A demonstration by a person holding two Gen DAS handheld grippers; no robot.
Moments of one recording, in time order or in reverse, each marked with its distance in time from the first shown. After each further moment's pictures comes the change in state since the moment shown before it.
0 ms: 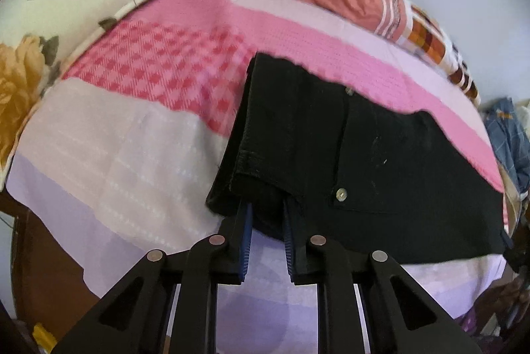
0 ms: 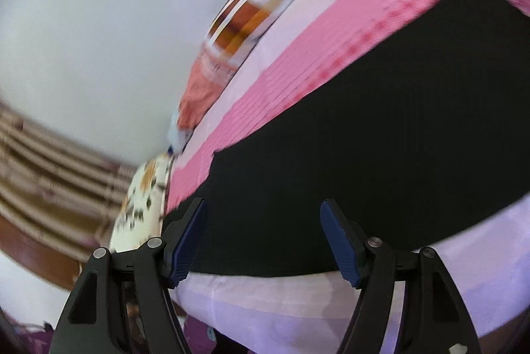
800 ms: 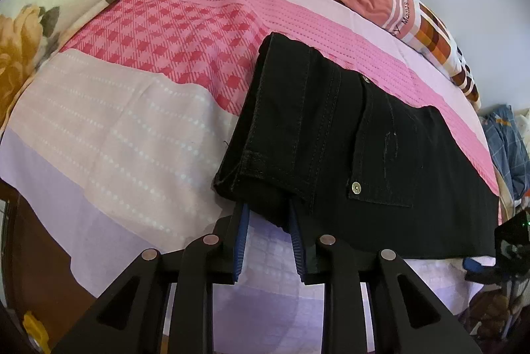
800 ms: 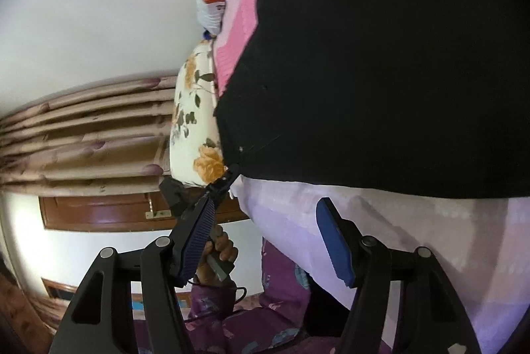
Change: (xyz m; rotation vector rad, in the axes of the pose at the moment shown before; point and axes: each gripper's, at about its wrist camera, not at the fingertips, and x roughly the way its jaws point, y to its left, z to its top) left arm 0.010 0.011 -0.010 -0.049 0.022 -0.031; right arm 0.172 0.057 -0.082 0.177 0.620 0.293
